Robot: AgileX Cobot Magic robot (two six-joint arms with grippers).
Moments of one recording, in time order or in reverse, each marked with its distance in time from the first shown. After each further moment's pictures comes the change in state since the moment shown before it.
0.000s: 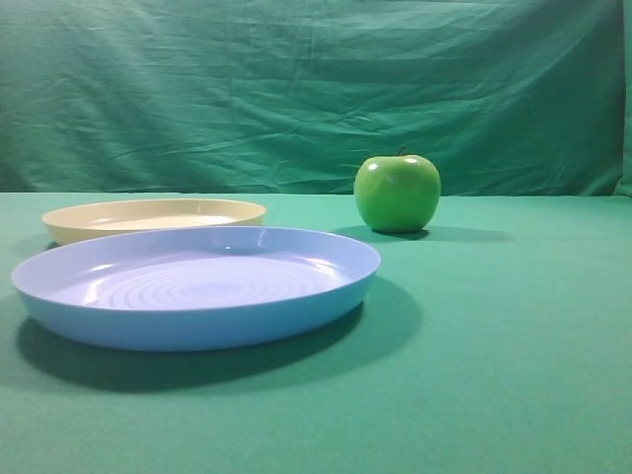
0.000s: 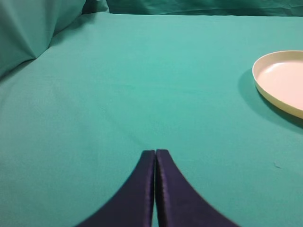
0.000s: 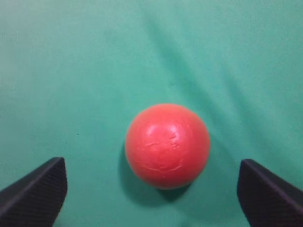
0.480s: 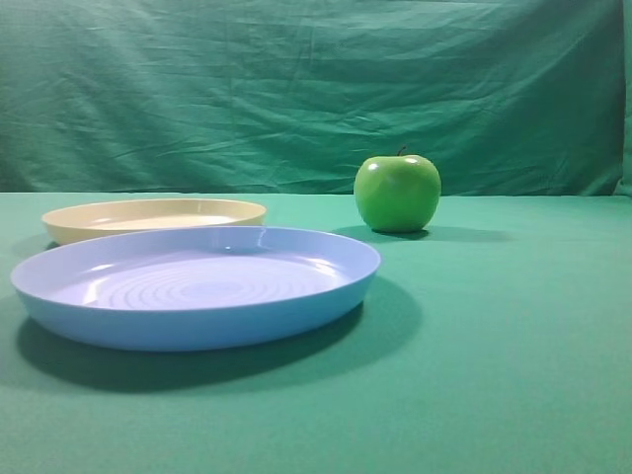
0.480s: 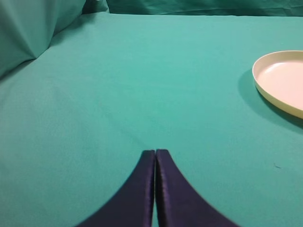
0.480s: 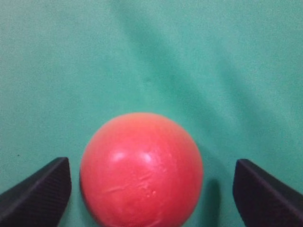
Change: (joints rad) left arm 0.000 0.000 0.000 0.000 0.000 0.000; right arm 0.000 0.224 -0.004 -0.079 -0.127 0.061
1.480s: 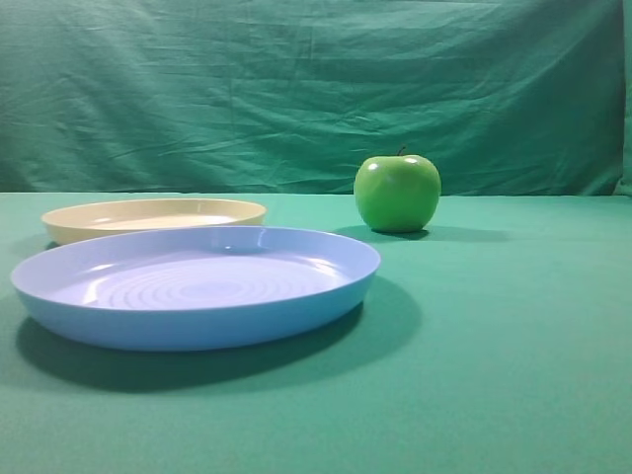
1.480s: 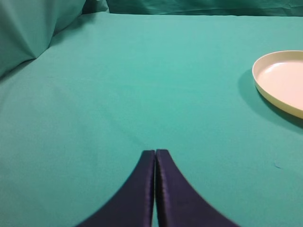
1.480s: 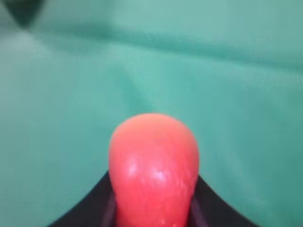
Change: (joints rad) left arm 0.000 0.000 0.000 0.000 0.000 0.000; right arm 0.049 0.133 -0.403 0.056 0.147 -0.030
